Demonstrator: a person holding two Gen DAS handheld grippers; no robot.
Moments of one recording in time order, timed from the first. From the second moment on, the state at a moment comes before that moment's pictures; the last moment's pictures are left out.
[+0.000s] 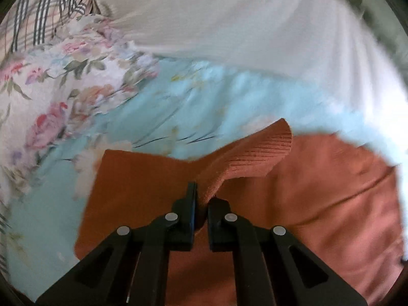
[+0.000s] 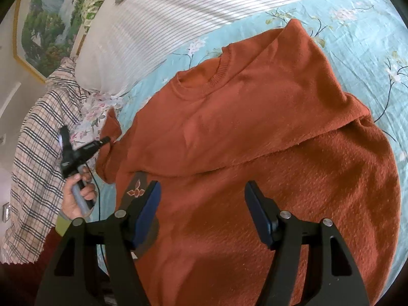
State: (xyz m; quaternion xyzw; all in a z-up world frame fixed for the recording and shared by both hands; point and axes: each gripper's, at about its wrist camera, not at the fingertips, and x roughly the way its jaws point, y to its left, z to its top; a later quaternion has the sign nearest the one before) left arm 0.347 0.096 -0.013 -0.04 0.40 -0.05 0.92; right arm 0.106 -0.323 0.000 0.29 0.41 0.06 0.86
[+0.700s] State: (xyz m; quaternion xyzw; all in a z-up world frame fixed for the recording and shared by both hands) left arm 0.297 -0.177 -0.039 -0.06 0.45 -0.35 0.82; right arm 0.066 -0.372 0.002 0.32 0.37 0.01 0.87
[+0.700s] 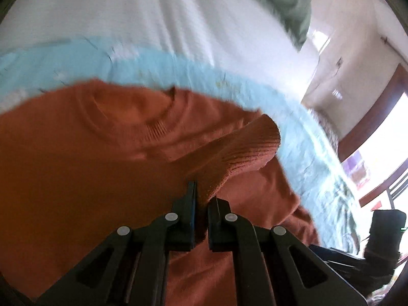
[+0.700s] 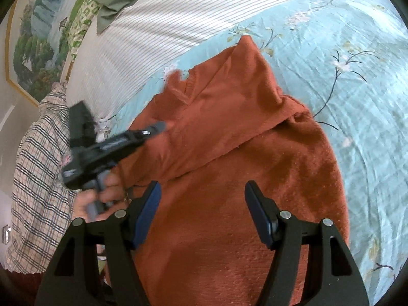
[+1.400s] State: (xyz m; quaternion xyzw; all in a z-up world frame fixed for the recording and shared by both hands) left arm 0.221 -0.024 -0.027 -0.03 0.40 -0.18 0.90; right arm 0.163 -0.377 0.003 0.25 0.38 0.02 0.89
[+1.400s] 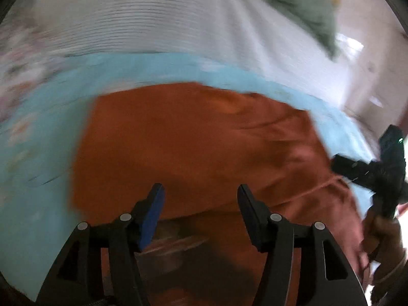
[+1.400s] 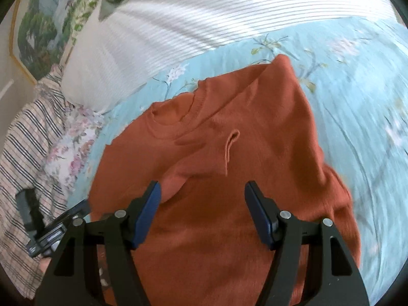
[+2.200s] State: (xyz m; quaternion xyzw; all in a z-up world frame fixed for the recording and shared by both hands) left arm 0.263 0.041 -0.080 -0.05 0.44 -0.05 0.89; right arm 0.172 -0.410 0.047 0.23 0.35 0.00 0.91
